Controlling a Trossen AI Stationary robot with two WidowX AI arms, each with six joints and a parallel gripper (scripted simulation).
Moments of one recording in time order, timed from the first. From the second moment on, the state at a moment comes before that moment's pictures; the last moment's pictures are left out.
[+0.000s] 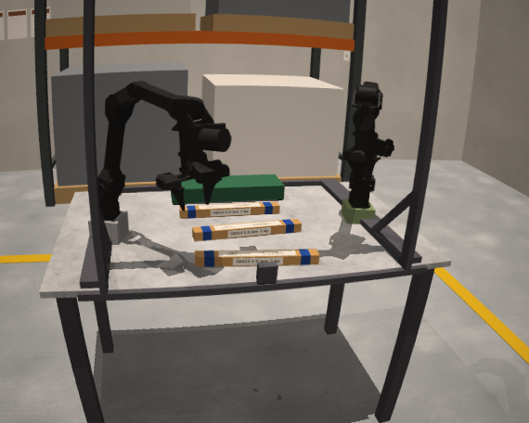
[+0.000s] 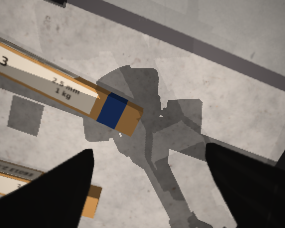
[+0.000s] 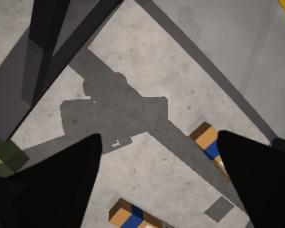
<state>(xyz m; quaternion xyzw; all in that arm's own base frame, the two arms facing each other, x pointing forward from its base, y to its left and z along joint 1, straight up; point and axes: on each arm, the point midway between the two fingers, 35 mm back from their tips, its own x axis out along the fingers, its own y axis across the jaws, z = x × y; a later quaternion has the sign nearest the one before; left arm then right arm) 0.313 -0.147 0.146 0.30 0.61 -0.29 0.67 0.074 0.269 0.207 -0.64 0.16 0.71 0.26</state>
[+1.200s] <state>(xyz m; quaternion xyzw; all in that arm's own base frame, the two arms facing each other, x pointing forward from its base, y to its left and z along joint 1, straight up) 0.272 0.017 0.152 0.08 0.62 -0.08 0.78 0.164 0.184 0.187 -0.47 0.42 0.51 0.58</state>
